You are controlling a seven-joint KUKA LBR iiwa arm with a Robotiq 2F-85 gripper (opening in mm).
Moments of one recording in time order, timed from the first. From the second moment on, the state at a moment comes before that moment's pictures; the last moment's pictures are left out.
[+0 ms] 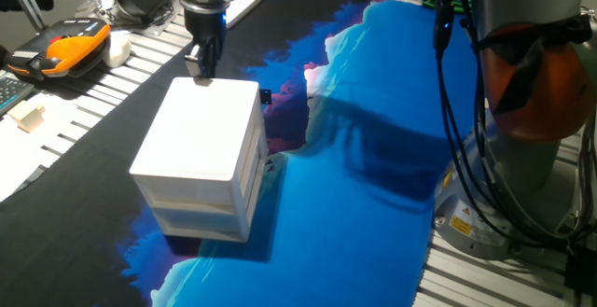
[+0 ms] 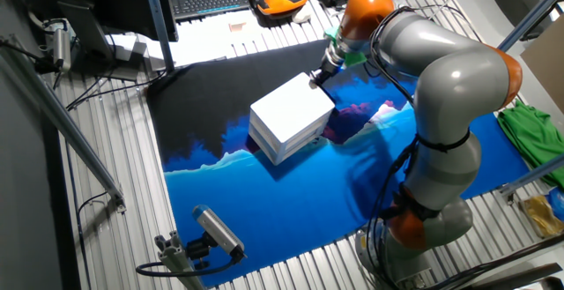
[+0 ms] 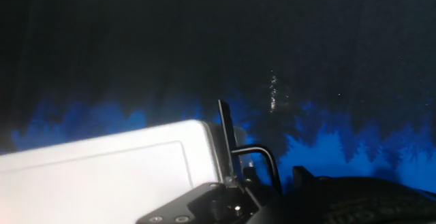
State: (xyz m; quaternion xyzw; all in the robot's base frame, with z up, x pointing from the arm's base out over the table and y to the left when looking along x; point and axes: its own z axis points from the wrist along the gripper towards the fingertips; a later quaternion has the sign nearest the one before) arm 0.581 0.050 0.176 -0.09 0.99 0.10 0.06
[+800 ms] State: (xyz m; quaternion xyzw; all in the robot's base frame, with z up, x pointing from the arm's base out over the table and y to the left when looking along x) arm 0.587 0.043 0.218 -0.06 0.99 0.12 0.04
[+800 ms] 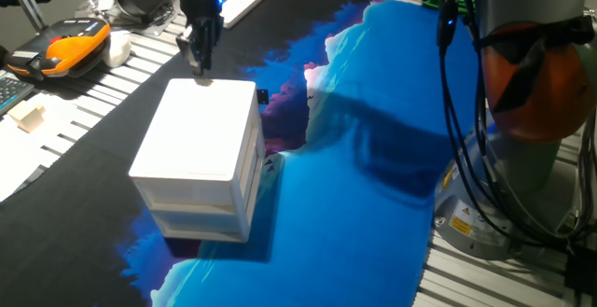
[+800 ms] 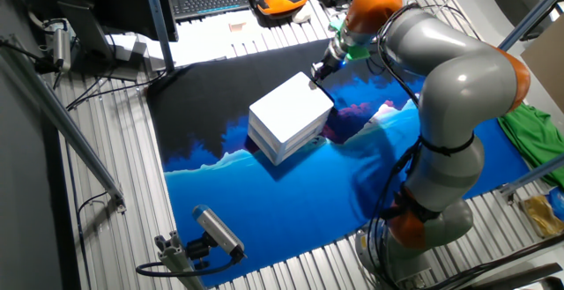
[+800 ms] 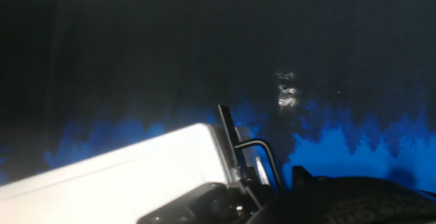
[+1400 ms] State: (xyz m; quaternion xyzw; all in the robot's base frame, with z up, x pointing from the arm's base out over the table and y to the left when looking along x) arm 0.609 -0.004 0.247 -0.10 0.99 0.05 0.03
